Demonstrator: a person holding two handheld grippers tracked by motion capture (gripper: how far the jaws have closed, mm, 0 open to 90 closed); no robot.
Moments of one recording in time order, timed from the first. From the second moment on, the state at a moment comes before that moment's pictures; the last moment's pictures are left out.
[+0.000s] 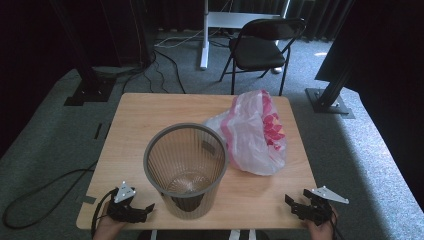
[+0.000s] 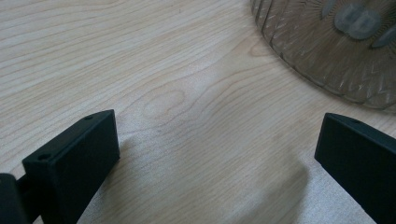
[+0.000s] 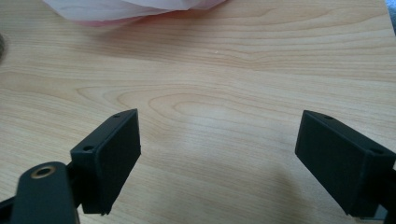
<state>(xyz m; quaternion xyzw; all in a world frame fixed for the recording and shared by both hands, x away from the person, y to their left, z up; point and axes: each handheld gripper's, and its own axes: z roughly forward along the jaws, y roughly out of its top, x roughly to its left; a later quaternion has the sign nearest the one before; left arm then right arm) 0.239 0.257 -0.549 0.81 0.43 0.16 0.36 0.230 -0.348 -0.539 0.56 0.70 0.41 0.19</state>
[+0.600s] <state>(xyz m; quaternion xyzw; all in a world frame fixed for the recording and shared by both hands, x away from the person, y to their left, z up) 0.239 0.257 -0.549 0.81 0.43 0.16 0.36 0.234 -0.343 -0.542 0.56 0.70 0.39 0.21</state>
